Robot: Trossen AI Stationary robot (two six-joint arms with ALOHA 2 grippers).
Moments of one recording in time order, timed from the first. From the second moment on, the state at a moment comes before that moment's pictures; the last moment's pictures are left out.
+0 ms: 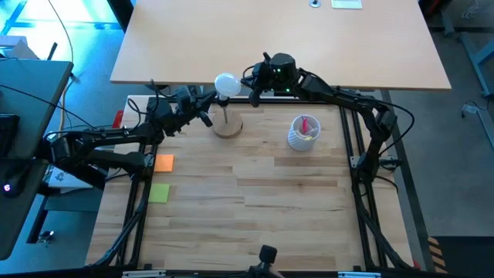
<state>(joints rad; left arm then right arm) 0.47 1.11 0.53 0.76 -0.20 -0.17 -0.54 1.81 1.59 -0.11 -0.16 -0.17</state>
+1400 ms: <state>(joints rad) 0.47 1.11 0.53 0.76 -0.24 -0.14 -0.50 2.11 1.59 0.44 -0.52 -0.12</state>
